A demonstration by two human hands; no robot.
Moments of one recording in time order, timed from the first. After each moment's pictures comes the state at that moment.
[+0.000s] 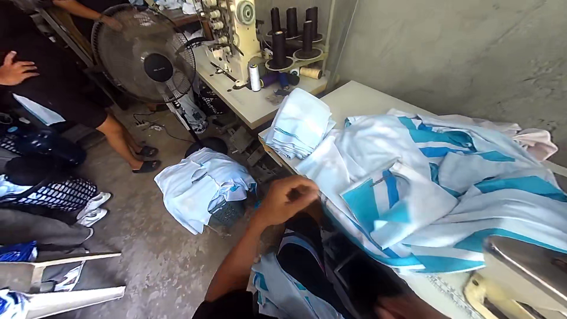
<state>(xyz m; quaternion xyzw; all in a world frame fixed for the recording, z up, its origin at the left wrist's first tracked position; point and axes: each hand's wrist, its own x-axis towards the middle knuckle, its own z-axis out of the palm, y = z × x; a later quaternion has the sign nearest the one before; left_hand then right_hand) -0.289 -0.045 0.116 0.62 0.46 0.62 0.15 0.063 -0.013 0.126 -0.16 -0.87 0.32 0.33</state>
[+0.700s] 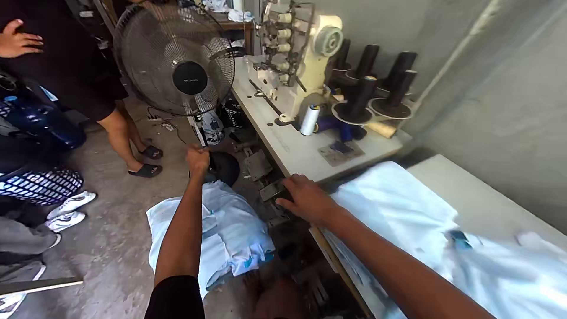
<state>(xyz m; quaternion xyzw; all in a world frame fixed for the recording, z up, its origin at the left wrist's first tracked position) -0.803 -0.046 0.035 0.01 0.83 0.55 0.01 -0.507 0.158 0.140 -0.06 -0.98 0.12 -0.12</state>
